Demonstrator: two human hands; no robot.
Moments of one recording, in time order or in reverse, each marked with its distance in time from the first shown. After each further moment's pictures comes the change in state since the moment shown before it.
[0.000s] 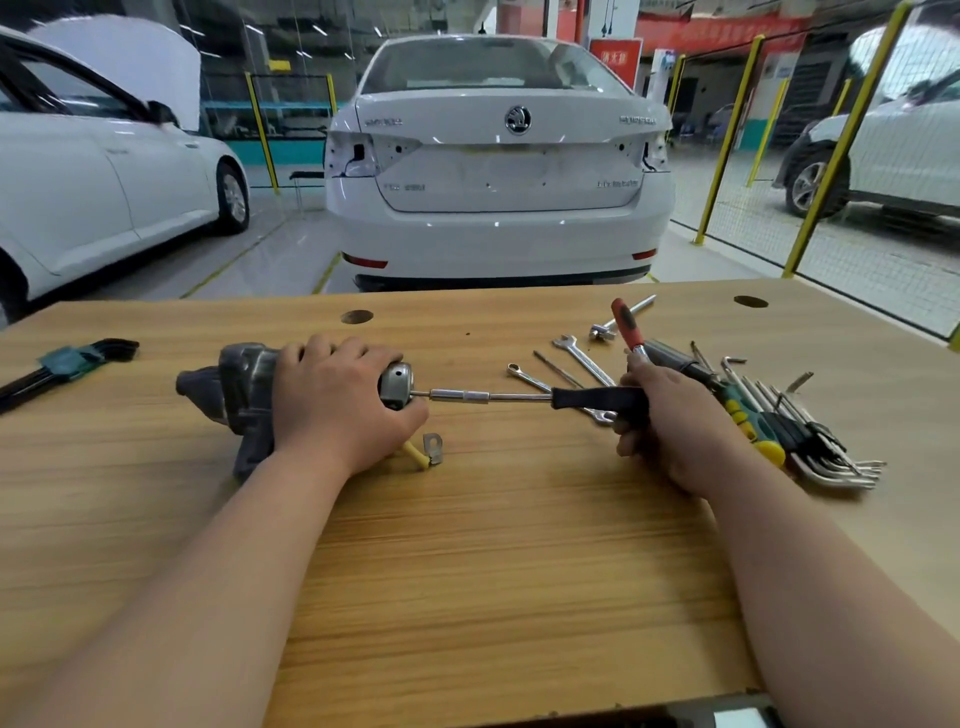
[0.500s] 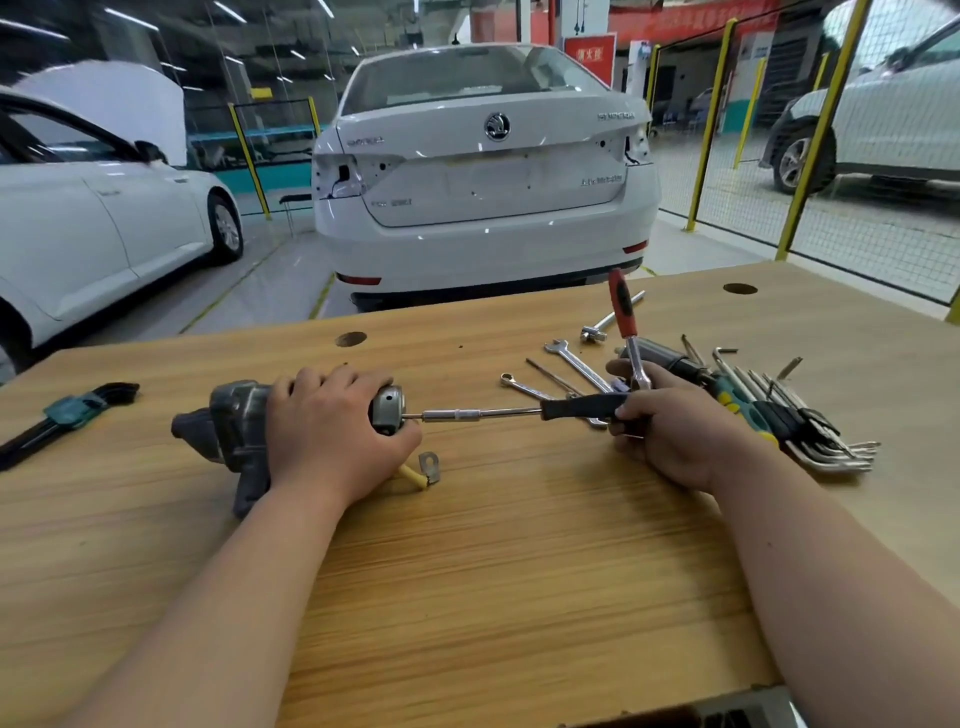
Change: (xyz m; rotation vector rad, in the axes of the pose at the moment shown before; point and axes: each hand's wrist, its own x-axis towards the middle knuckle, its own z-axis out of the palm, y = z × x) left_hand -0.004 0.002 -0.007 0.002 -0.019 -0.013; right_hand 0.000 0.005 -0.011 0.177 -0.186 0.015
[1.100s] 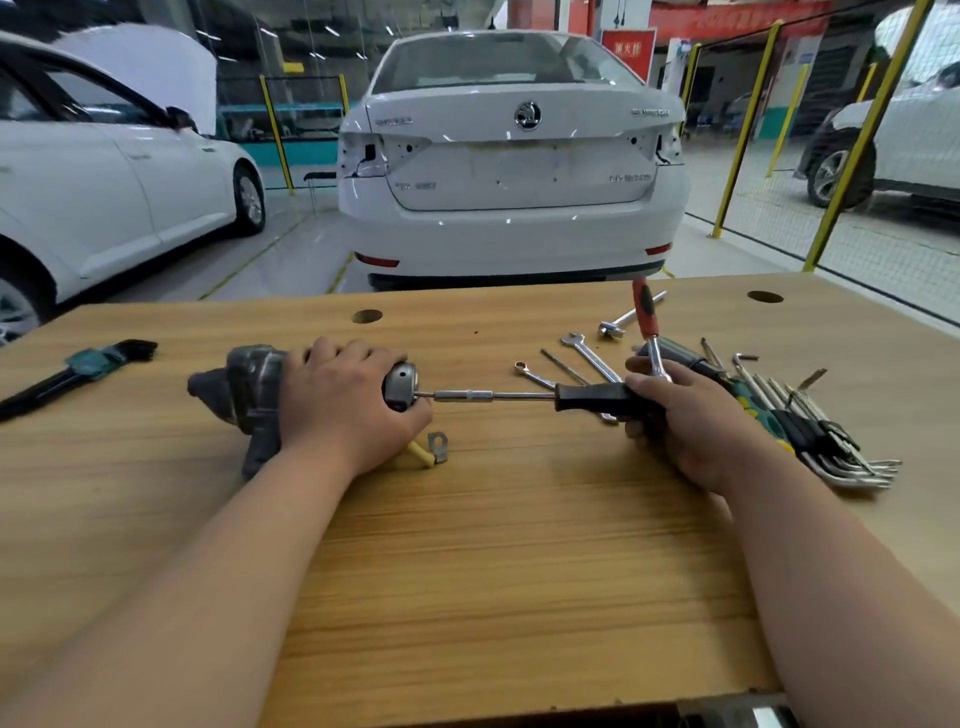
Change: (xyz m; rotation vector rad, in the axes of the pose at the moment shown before) left_hand 0.001 -0.001 0.003 0.040 0.012 0.001; right_hand -0.003 -0.001 0.003 -0.066 0.052 -0.069
